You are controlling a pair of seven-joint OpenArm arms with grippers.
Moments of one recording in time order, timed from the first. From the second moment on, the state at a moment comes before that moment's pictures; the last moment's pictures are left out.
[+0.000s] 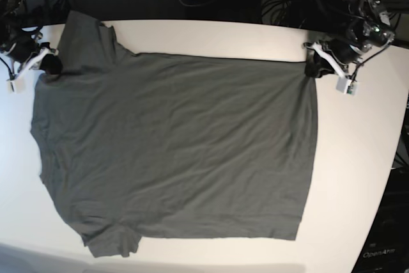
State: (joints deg) left arm 16.5 -9.2 -29.3 87.0 -23.8 -40.2 46.8; right arm -19.1 25.9 31.6 77.1 50.1 39.3 -54.0
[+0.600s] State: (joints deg) left arm 17.6 -6.5 -32.6 93.9 -19.3 -38.9 52.1; right arm -18.8 25.9 31.5 83.2 50.1 39.3 -54.2
